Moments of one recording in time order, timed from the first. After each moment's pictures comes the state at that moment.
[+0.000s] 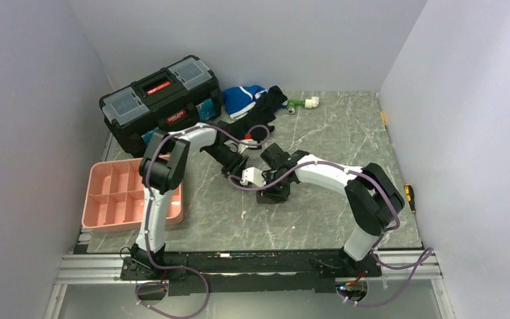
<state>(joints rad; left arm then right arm) -0.46 2.28 1.64 -1.05 1.01 0.44 0.74 1.68 1.03 -0.64 -0.20 -0.73</state>
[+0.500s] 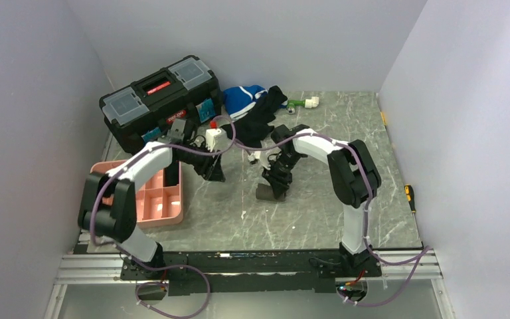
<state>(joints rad) -0.28 1.63 1.11 -0.61 0.80 0.33 0.53 1.96 1.35 -0.98 -0.58 -0.83</state>
